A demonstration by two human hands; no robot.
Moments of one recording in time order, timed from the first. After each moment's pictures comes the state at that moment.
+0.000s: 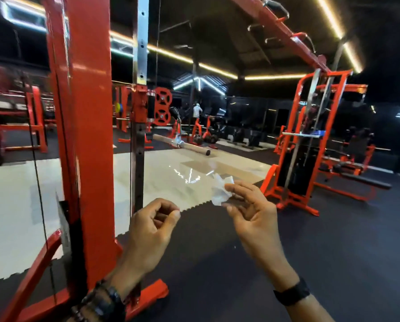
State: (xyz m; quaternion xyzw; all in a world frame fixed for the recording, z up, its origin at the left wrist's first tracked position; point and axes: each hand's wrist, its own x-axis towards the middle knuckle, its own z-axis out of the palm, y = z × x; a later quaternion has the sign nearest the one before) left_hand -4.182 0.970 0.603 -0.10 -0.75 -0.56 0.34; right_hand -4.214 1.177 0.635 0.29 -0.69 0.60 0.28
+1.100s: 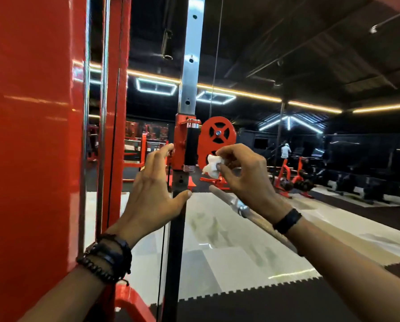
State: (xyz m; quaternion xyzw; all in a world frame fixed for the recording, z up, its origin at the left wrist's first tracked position) left_hand -4.587 0.821 0.713 0.04 -0.83 -0.16 0.53; right_hand -4.731 0.978 0.755 0.56 -0.60 0.39 0.41
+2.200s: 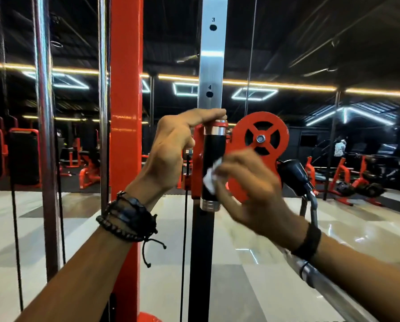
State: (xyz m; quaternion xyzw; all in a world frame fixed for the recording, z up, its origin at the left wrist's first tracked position) left_hand -4.721 0.724 0.820 -0.19 -0.79 -0.27 0.52; right_hand -4.853 0.849 0.763 0.66 -0.42 0.37 0.50
